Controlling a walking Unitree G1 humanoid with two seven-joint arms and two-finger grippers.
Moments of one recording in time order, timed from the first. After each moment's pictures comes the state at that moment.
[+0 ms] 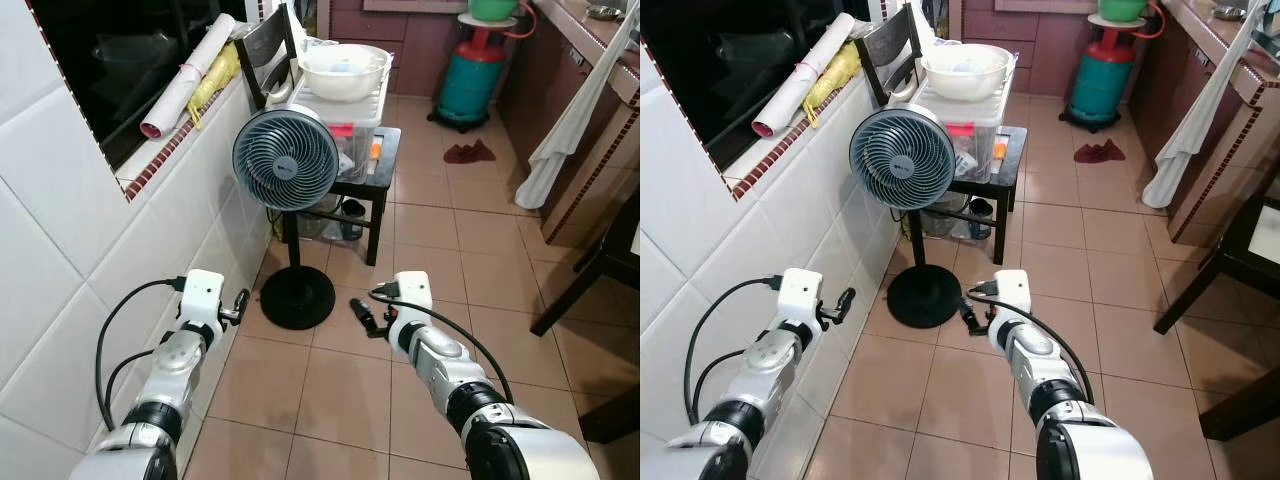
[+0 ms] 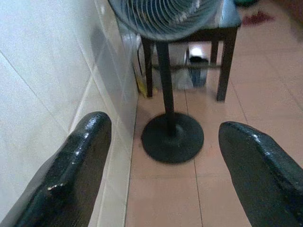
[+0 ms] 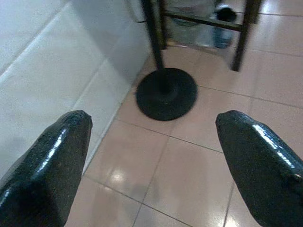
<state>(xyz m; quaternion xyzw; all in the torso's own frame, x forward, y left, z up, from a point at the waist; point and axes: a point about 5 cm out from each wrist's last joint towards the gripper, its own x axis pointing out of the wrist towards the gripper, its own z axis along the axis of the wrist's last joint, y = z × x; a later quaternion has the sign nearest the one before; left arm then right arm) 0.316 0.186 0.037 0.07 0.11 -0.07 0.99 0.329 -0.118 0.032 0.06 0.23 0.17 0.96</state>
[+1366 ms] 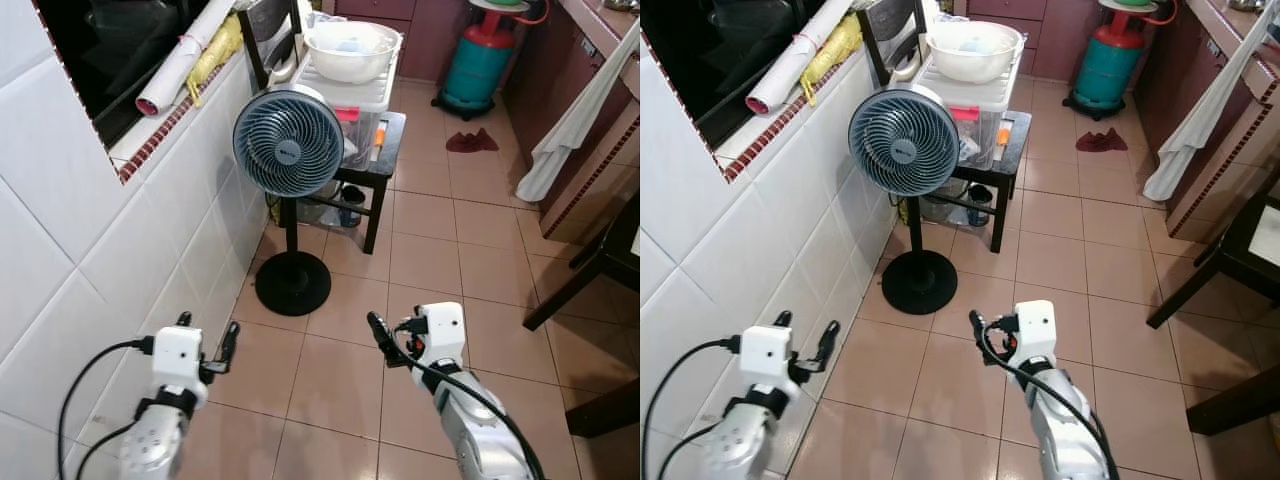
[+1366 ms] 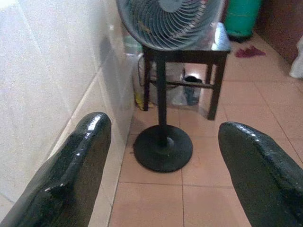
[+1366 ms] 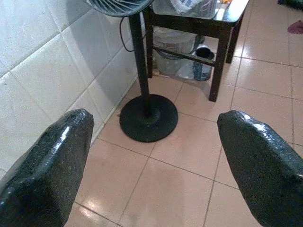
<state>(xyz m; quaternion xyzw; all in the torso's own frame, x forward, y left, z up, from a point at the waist) 0.234 0.178 0.041 0.03 0.04 -0.04 1.00 0.270 -0.141 0.045 0.04 0.12 0.13 0.98</state>
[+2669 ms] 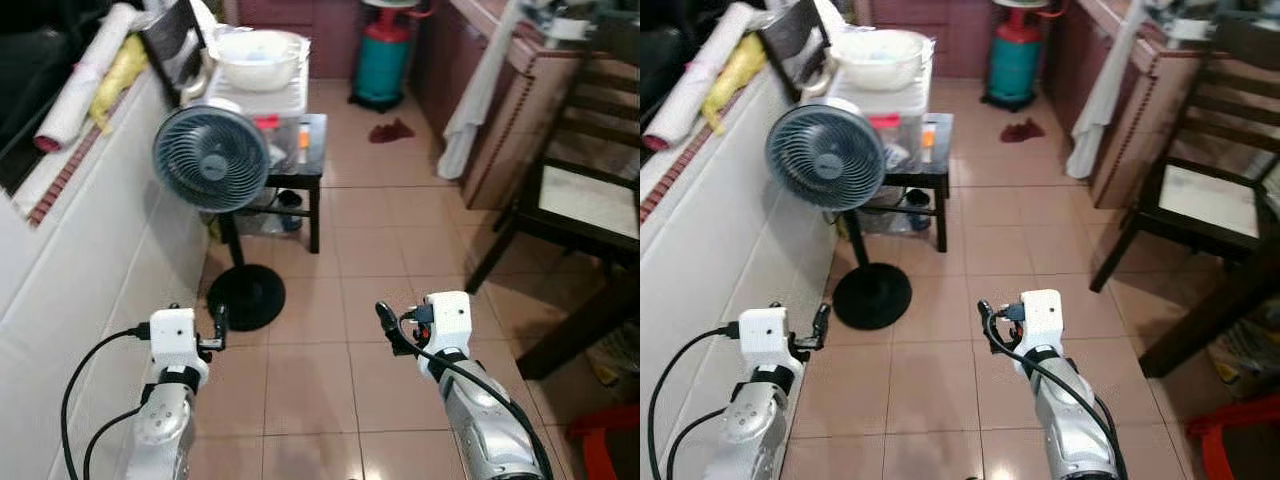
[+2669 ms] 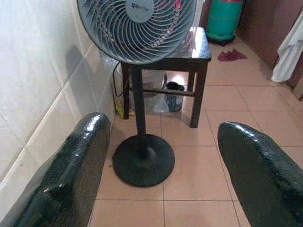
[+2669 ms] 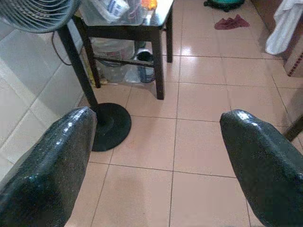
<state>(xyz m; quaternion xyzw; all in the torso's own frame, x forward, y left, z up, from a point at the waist) 0.255 0.184 0.041 0.00 0.05 0.03 1.00 0.279 -0.146 0.053 0.03 0.11 0.11 0.99</state>
